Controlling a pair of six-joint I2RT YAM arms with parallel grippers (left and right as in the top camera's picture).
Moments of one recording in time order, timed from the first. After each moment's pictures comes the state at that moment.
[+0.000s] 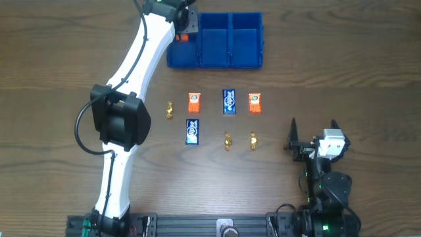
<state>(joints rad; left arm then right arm) -0.36 2.40 2.36 -1.00 -0.18 -0.34 0.02 0.01 0.01 -0.07 0.07 0.01</state>
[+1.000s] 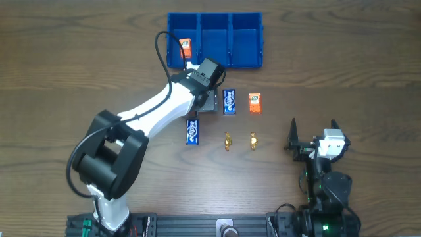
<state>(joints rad) -0.61 1.97 1.32 -0.65 -0.16 -0.62 0.02 0.01 0.01 -0.07 0.07 0.01</state>
